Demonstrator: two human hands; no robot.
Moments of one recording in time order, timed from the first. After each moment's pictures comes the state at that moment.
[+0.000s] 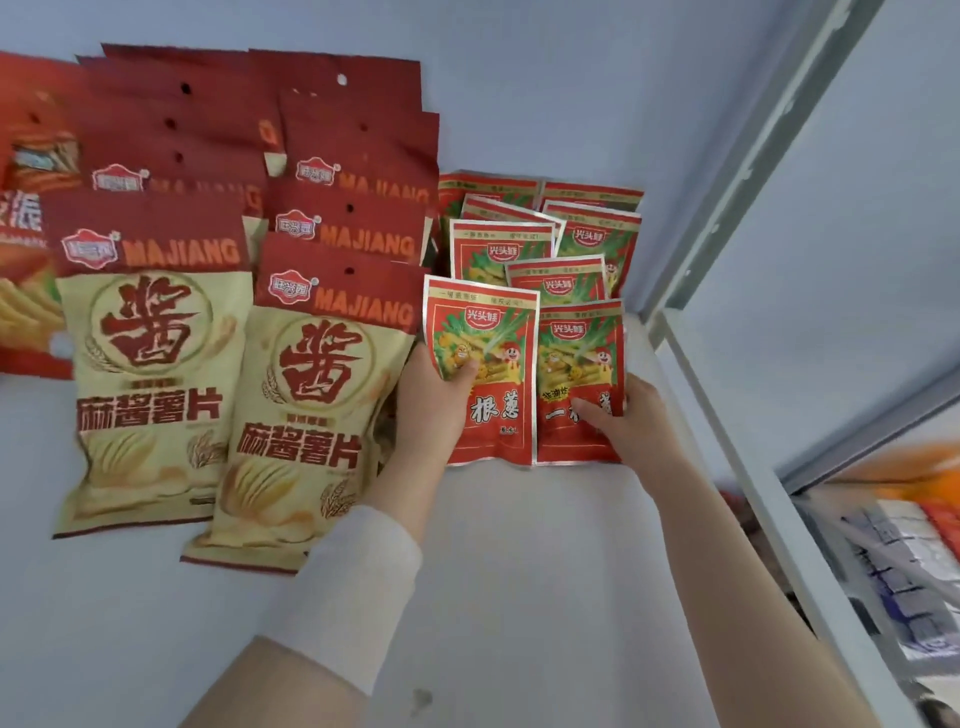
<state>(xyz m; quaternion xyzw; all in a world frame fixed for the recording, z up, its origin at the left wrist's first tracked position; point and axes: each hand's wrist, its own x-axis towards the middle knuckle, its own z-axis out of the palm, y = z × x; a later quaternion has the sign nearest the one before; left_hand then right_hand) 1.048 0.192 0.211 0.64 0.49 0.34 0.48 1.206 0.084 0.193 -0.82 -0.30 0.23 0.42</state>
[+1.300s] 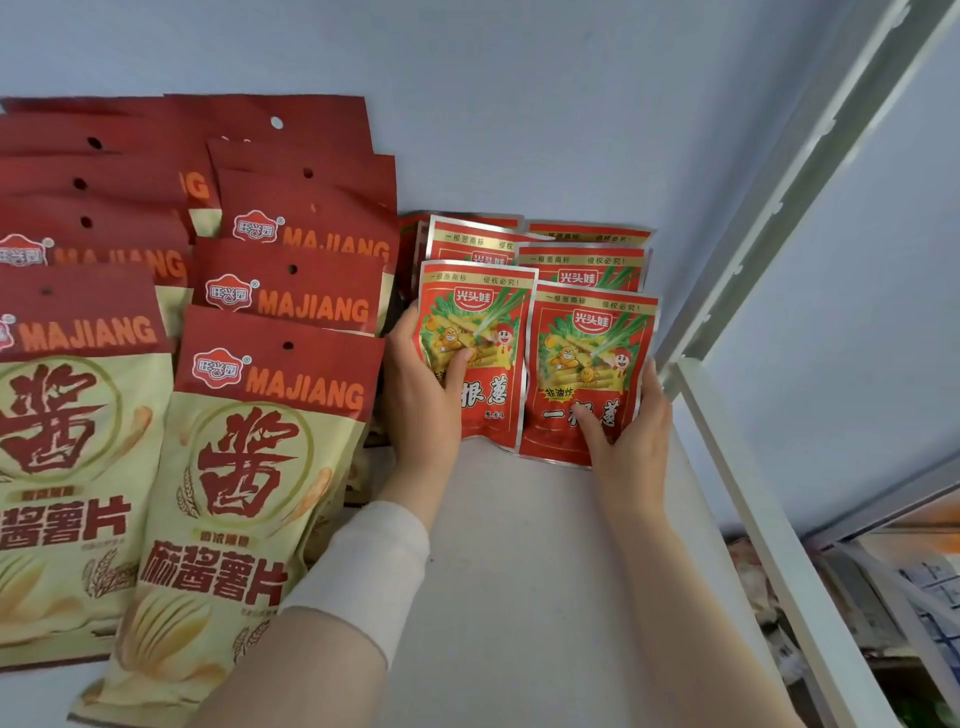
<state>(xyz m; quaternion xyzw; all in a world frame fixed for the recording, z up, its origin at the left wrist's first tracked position) 1.117 0.256 0.187 0.67 0.42 0.53 0.30 1.235 0.139 0.181 -0.77 -0.30 0.07 0.55</state>
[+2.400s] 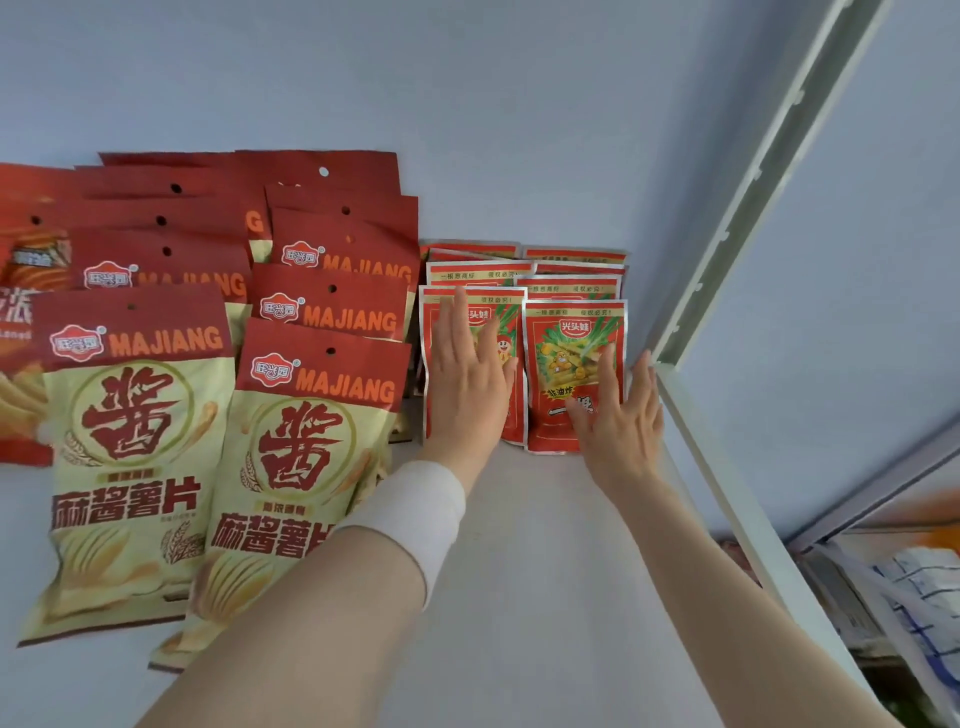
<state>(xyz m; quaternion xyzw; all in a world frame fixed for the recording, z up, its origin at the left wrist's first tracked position) 1.122 0.240 0.213 0.86 0.40 0.32 -0.03 1.225 0.133 0.206 -0.90 -0.37 0.00 0.22</state>
